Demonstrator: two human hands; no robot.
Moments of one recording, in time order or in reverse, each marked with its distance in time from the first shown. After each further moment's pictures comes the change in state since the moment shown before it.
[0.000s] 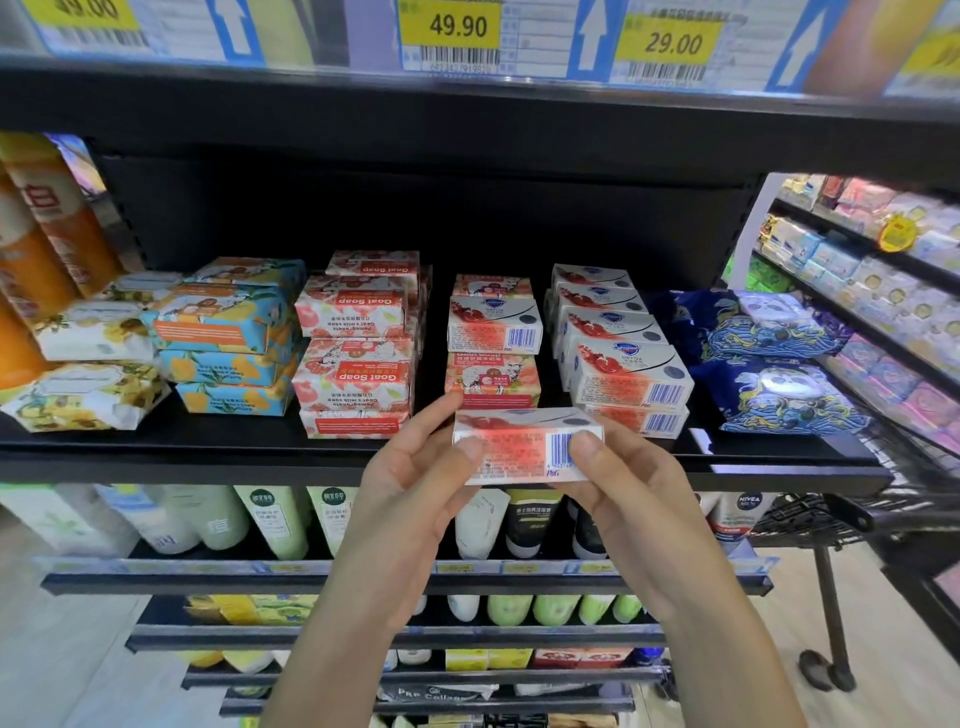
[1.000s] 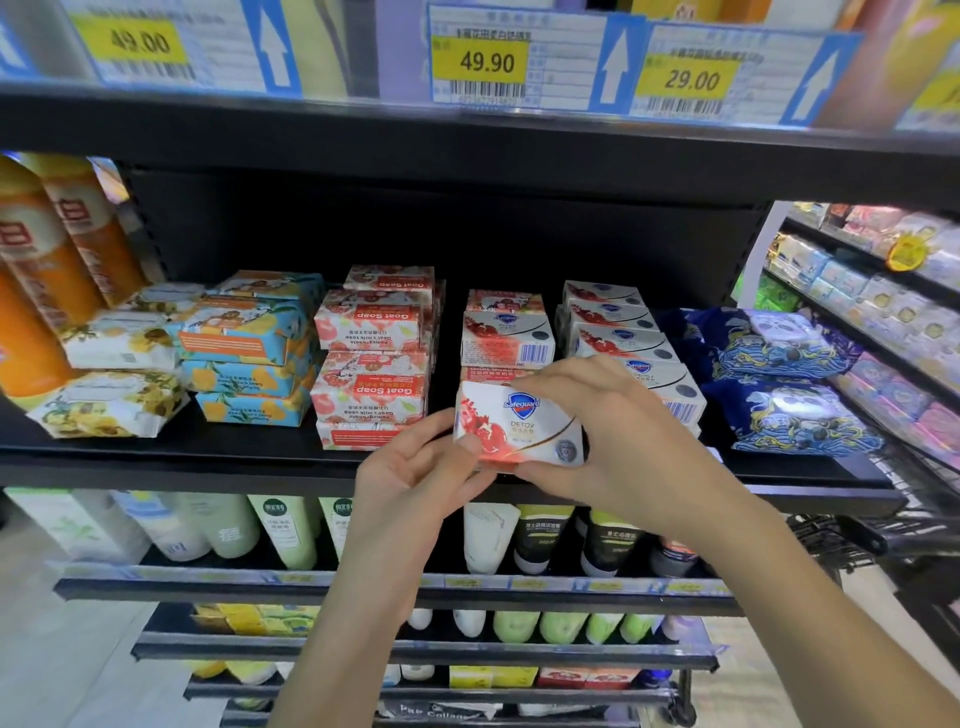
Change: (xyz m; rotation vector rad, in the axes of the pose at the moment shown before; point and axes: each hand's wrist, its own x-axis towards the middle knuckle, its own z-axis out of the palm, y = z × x) left_hand 0.009 0.010 0.001 -0.042 0.125 0.041; right_hand 0.040 -0.060 0.021 -1.394 -0.282 -0.620
